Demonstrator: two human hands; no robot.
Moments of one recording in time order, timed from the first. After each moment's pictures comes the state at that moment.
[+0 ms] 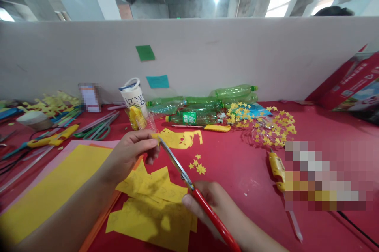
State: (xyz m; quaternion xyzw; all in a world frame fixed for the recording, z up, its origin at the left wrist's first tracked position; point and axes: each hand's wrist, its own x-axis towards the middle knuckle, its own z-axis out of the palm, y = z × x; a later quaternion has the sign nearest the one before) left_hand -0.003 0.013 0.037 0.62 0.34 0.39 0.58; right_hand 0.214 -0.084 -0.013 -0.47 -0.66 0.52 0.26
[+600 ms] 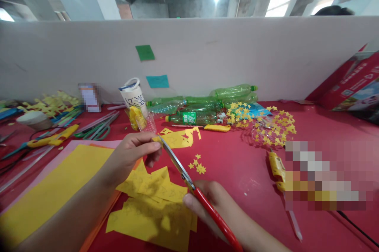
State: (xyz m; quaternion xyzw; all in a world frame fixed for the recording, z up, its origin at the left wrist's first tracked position) left_hand -0.001 0.006 0.046 0.65 0.38 0.35 0.55; right_hand 0.214 -0.084 -0.006 -0.47 -0.66 0.53 0.25
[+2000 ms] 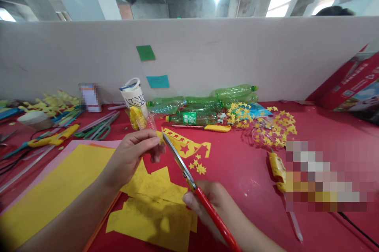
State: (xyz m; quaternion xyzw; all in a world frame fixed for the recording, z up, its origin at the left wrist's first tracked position) left_hand 0.005 0.006 0.039 0.62 0.35 0.42 0.57; right_hand 0.207 -0.088 -0.005 -0.51 -0.61 0.53 0.30
